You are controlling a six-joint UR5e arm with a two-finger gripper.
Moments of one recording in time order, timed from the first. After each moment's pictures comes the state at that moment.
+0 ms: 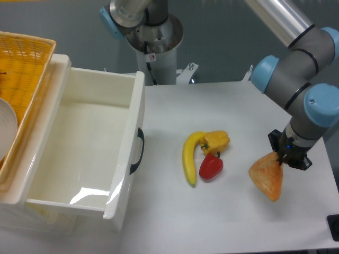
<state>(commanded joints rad) 2.74 -2.20 -1.20 -1.31 1.57 1.62</state>
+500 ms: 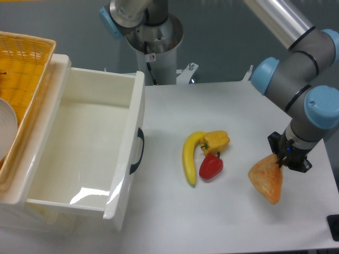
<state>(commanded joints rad) 2.73 -2.20 -1.18 -1.32 1.57 1.58</state>
